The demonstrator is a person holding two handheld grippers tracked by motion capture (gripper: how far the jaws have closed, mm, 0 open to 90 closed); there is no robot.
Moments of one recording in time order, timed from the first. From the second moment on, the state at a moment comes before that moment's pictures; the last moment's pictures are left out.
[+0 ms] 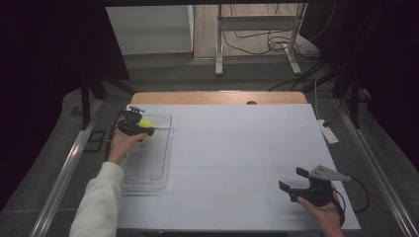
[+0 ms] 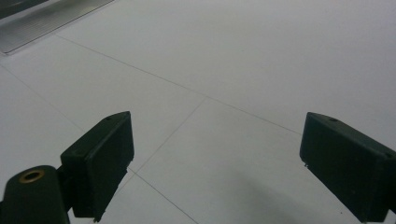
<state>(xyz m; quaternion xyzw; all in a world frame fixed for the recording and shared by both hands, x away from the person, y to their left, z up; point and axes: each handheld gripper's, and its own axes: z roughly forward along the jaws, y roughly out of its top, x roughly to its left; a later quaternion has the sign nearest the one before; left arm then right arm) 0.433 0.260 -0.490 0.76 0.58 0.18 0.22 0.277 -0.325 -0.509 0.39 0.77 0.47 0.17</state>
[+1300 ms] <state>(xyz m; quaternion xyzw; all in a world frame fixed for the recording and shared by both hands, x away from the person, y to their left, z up) 0.433 0.253 -0.500 0.78 0.57 0.18 0.20 0.278 -0.324 -0.510 0.40 0.77 0.47 0.17</state>
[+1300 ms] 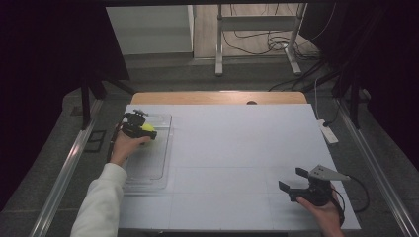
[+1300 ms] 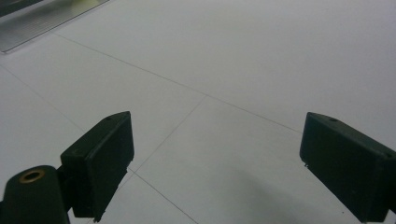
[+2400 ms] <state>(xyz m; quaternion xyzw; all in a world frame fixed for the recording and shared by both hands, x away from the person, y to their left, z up) 0.402 0.266 -0.473 0.74 0.55 0.19 0.34 0.279 -0.324 -0.512 0.40 0.77 0.47 0.17</state>
